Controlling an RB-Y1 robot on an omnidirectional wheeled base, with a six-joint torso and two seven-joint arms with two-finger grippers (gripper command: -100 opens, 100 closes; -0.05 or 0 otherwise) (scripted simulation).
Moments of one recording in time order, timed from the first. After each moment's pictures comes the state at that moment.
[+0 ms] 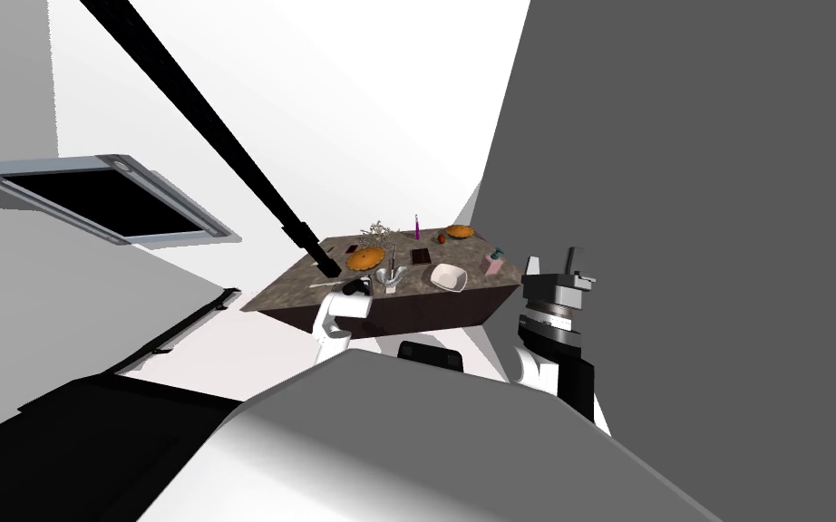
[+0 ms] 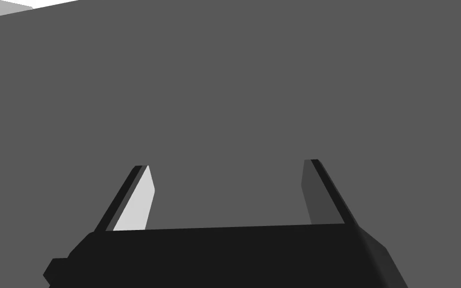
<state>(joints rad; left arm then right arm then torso) 0.20 0.14 0.04 -2.27 -0.21 1.28 0.30 0.50 0.03 0.05 -2.32 -0.08 -0.40 0.00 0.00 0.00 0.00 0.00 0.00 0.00</state>
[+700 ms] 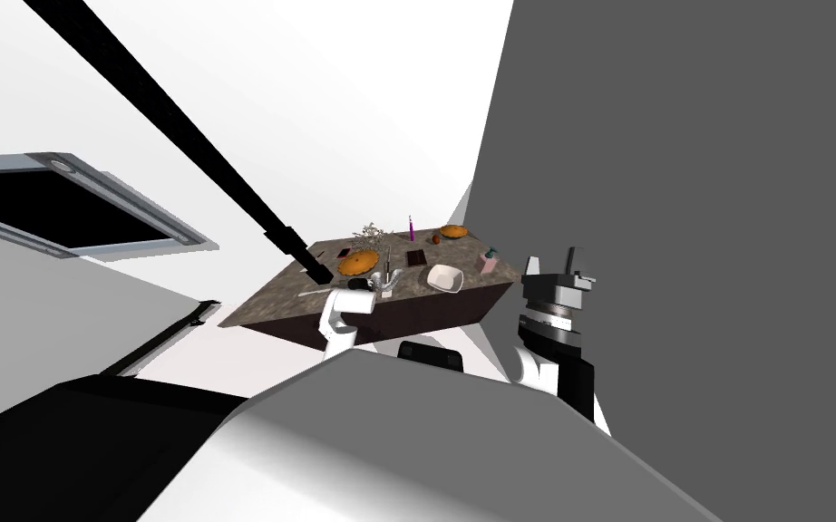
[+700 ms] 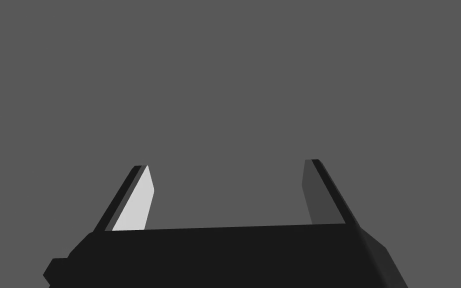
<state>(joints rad) 0.14 0.09 0.03 -2.26 -0.22 1.47 0.31 0.50 0.03 0.05 -2.32 -0.08 -0.40 0.00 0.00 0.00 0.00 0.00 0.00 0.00</state>
